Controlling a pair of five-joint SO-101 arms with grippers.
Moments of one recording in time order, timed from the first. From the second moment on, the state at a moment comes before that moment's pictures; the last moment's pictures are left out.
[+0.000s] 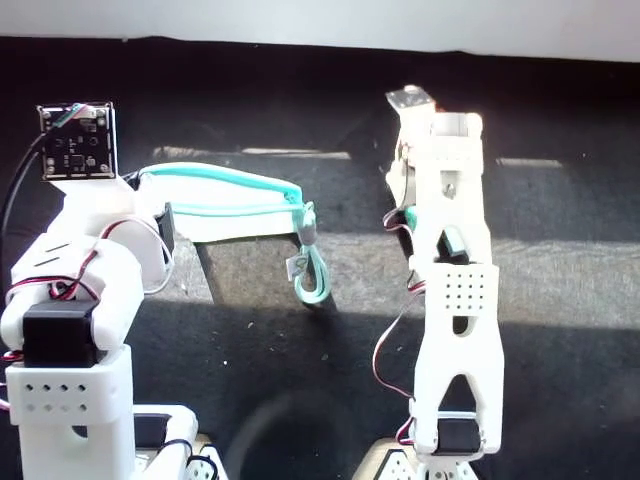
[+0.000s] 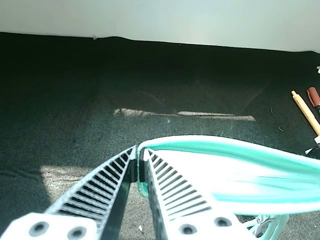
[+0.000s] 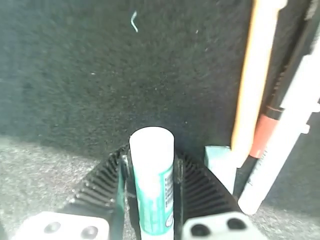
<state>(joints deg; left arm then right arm) -6.7 -49.5 26.7 69.6 3.2 -5.0 62.3 -73.0 99.6 18.4</state>
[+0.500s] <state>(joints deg) -6.7 -49.5 26.8 69.6 3.2 -5.9 37.1 -88.8 100.7 0.9</state>
